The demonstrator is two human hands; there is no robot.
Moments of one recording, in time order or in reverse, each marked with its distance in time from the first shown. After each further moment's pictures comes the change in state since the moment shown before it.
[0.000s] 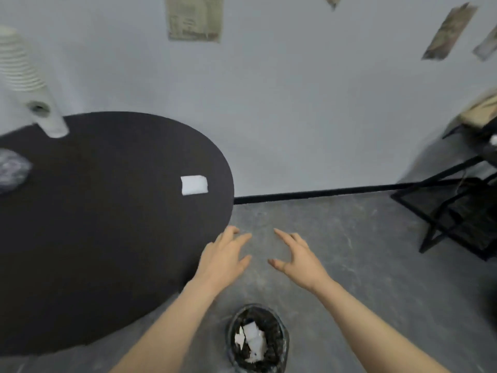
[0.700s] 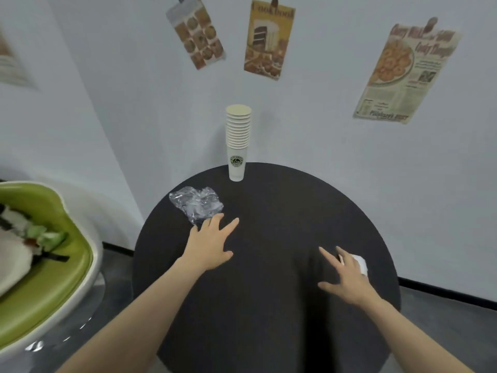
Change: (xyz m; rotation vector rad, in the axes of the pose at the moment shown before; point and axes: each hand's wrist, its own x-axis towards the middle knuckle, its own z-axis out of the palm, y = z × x) left_hand -0.084 -0.330 -0.241 0.346 0.075 -0.497; right_hand 0.173 -0.255 0.087 -0.298 -0.193 -0.250
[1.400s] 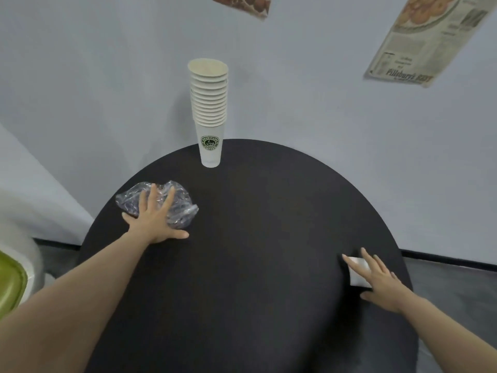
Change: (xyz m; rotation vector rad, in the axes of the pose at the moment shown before) left_hand 0.181 -0.131 0.077 -0.183 -0.248 -0.275; right_hand 0.092 0.085 0.009 -0.280 -0.314 0.196
